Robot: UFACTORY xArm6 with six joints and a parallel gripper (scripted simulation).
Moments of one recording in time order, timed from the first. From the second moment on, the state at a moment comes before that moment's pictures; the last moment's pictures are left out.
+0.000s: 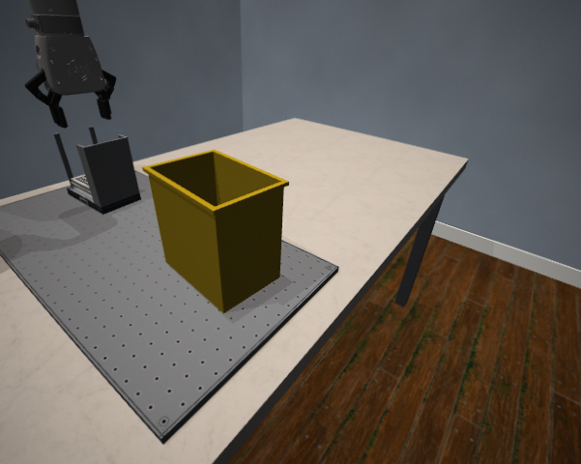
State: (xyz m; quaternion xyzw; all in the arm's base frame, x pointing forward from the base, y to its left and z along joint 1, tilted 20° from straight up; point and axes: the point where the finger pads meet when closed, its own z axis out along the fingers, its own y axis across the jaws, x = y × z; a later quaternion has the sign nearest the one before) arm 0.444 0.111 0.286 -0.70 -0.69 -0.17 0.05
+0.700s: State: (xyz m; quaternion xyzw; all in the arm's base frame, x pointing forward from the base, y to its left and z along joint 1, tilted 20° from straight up) arm 0.449 0.121 0.256 -0.70 -0.69 -0.17 0.05
